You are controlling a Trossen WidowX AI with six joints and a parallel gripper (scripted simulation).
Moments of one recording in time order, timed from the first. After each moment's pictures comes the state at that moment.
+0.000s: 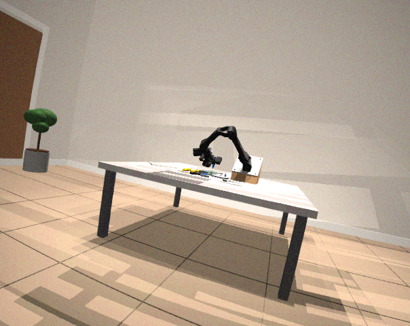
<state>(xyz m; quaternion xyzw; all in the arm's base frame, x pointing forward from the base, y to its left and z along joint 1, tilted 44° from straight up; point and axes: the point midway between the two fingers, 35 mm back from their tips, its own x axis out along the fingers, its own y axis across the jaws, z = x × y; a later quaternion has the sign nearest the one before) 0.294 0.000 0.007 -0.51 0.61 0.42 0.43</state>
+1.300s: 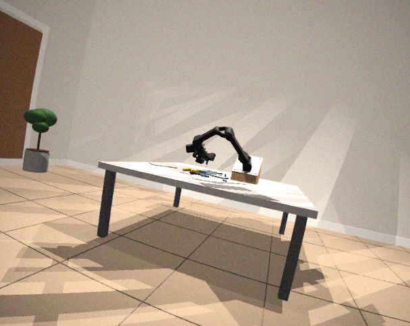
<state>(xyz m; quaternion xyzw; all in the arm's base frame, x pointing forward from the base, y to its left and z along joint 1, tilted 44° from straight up) 0.338 0.017 0.055 -0.51 0.61 0.42 0.43</state>
